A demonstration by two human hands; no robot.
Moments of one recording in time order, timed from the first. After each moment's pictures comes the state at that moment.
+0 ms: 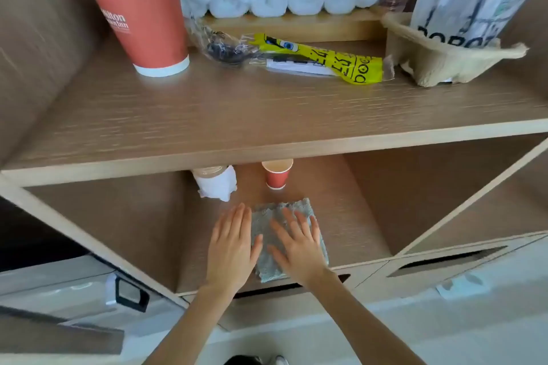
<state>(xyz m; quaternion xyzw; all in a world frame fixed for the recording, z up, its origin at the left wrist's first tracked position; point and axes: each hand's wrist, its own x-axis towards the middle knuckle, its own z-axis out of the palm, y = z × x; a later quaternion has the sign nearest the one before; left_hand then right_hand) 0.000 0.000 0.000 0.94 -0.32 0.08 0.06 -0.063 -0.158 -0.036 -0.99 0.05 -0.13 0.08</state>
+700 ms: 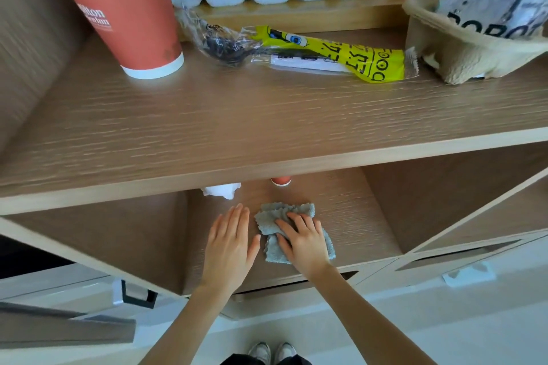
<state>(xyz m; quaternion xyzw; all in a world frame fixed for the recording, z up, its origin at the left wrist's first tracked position) 0.010 0.011 0.008 0.94 -0.32 0.07 0.07 -0.048 -0.162 -0.047 -0.98 0.07 -0.15 0.12</state>
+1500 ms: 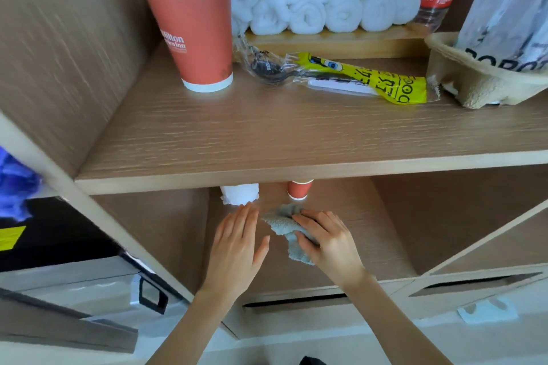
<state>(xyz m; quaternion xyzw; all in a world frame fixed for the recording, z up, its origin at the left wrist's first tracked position) 0.009 0.032 0.041 0.93 -0.32 0.14 0.12 -0.052 -0.163 0.035 -0.92 -0.06 -0.35 0.19</state>
